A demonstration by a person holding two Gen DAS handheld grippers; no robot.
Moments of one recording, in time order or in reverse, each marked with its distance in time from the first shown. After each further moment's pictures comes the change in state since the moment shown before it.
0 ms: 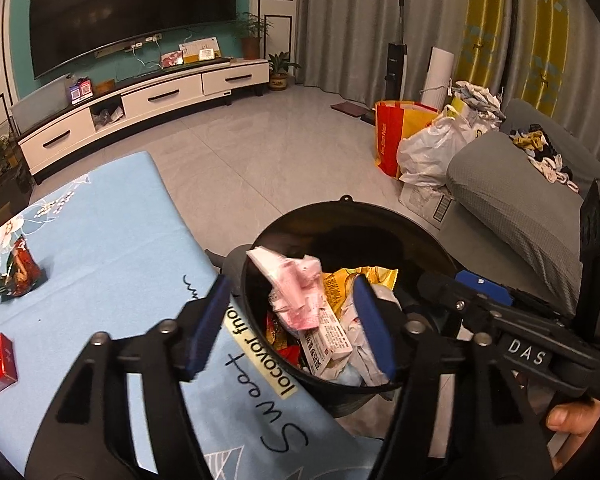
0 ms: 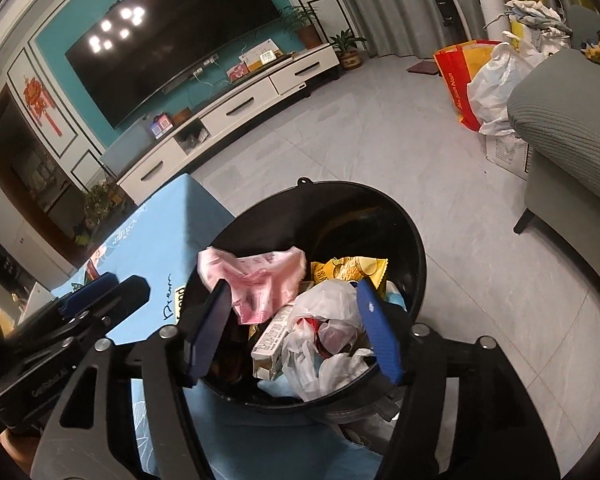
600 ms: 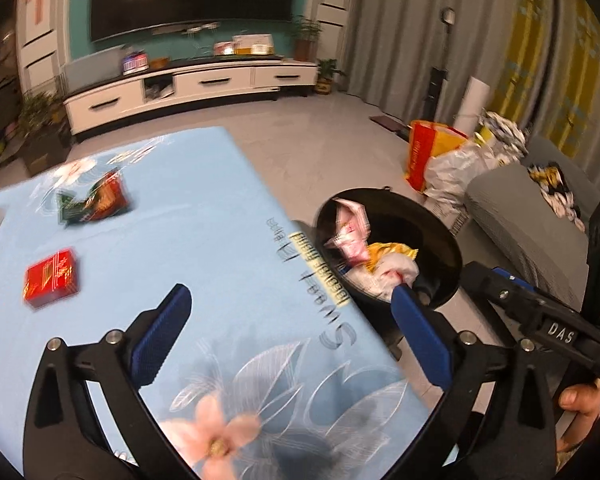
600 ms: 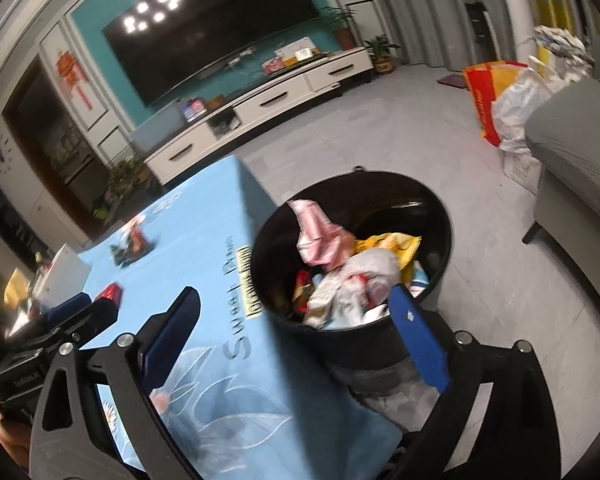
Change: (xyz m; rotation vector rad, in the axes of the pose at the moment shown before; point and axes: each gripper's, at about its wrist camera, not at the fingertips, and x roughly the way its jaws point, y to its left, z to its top) left arm -0.111 0.062 -0.059 -0.187 0.000 0.087; right arm -0.054 0.061 -0.031 -0.141 0.033 0.068
